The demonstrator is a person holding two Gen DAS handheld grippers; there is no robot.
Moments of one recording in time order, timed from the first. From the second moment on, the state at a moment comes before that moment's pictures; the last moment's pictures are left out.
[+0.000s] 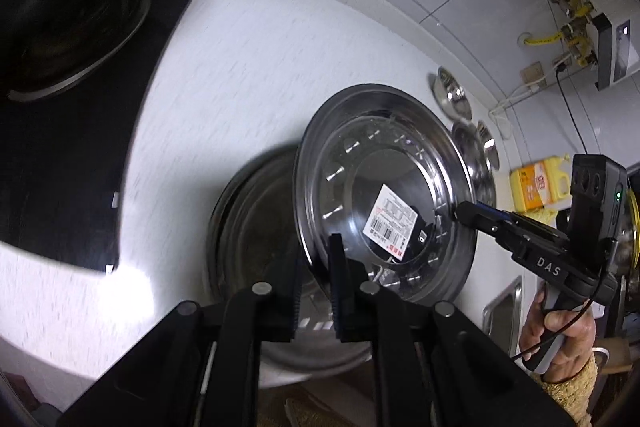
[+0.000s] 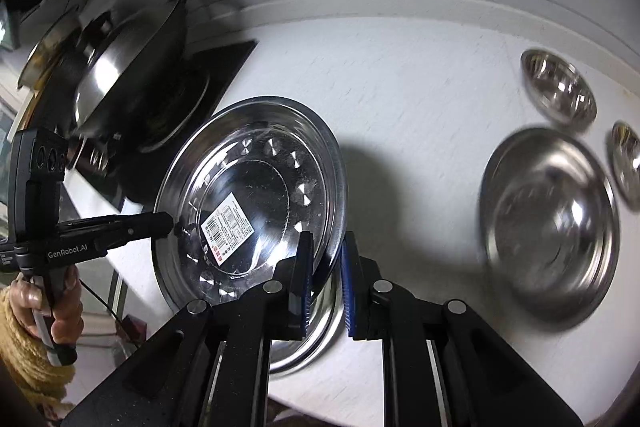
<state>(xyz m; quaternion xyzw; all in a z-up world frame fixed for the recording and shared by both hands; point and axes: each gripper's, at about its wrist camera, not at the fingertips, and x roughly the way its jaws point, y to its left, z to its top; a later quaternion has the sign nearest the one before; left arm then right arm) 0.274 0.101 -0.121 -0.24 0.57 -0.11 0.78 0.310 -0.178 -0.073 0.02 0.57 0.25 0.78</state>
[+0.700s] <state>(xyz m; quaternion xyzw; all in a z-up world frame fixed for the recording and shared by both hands) 0.249 0.093 -0.121 -0.12 0.55 -0.09 0.82 0.261 -0.153 -0.099 0.00 0.59 0.19 0.79</state>
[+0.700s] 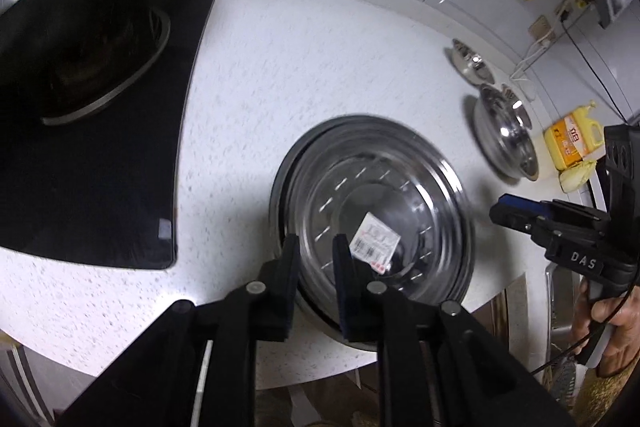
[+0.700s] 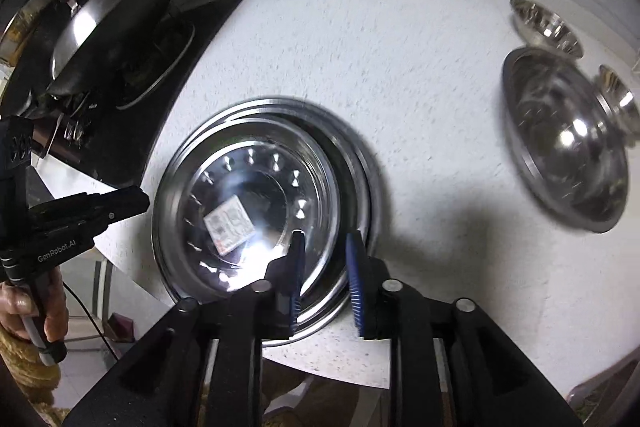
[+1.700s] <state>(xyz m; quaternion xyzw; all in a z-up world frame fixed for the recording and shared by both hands) 0.367 -0.142 -0.129 -0.17 0.57 -0.14 0.79 0.324 -0.431 -0.082 0.09 0.55 0.08 0.82</state>
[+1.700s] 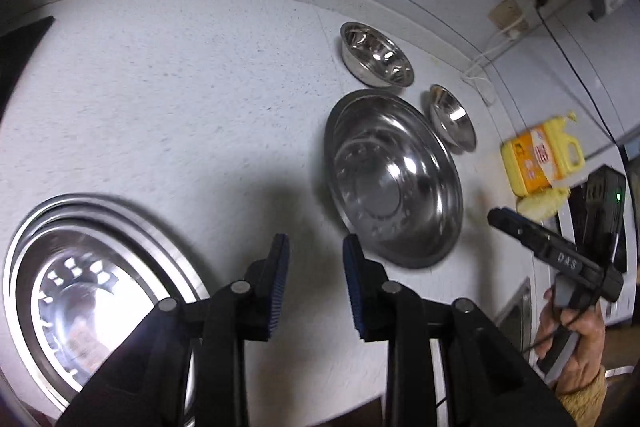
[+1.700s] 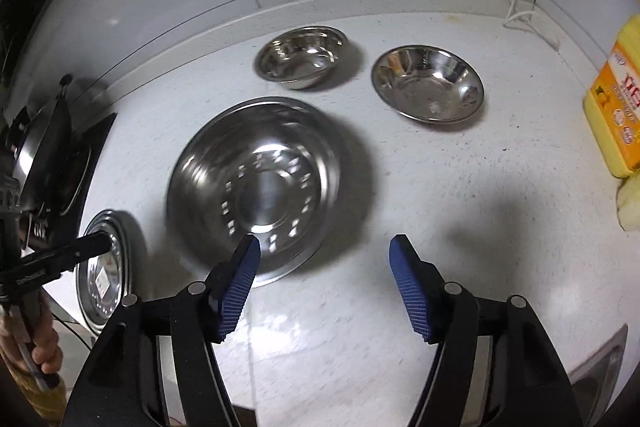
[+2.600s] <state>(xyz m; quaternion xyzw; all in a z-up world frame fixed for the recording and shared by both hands) 0.438 -0.175 -0.183 -0.19 0.62 -0.09 0.76 0.395 -0.421 -0.148 0.09 0.59 0.16 0.79</state>
